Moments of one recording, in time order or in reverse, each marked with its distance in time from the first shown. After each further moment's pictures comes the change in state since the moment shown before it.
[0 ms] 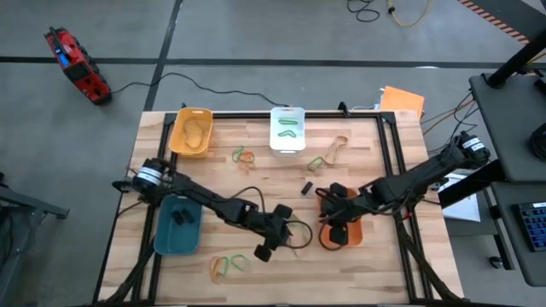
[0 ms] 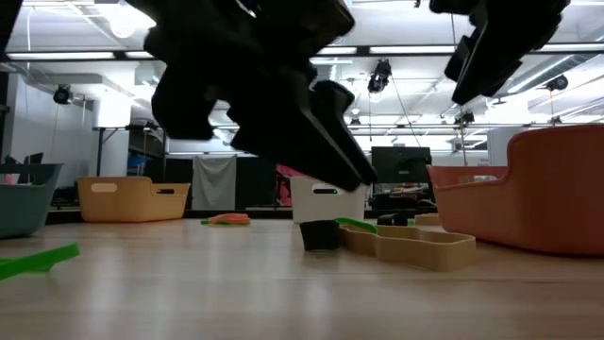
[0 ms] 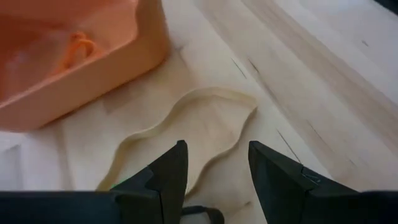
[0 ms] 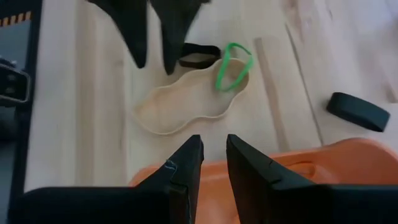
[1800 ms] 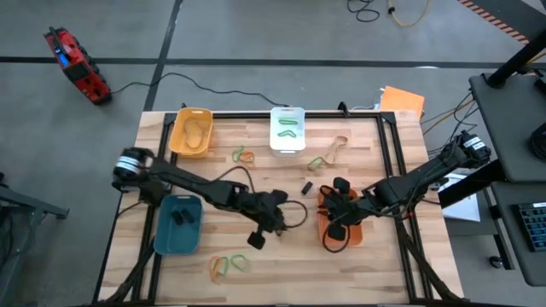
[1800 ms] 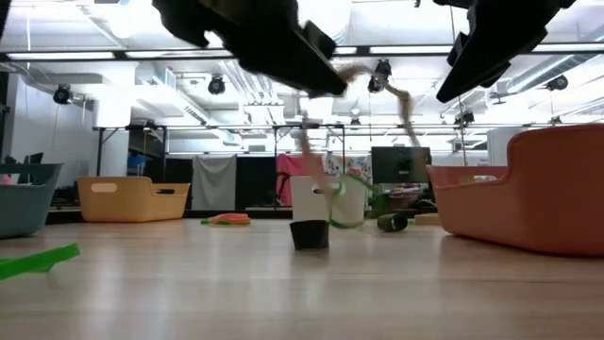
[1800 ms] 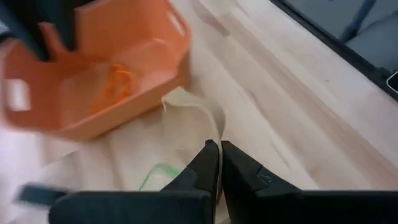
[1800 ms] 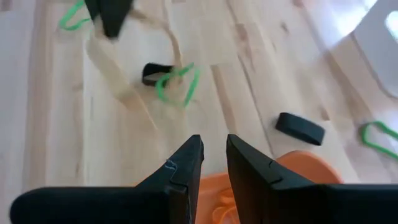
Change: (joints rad) left arm 0.076 -0.213 -0.002 -0.159 0.093 0.025; right arm 0.033 -0.020 -0.019 0.010 0.228 -0.012
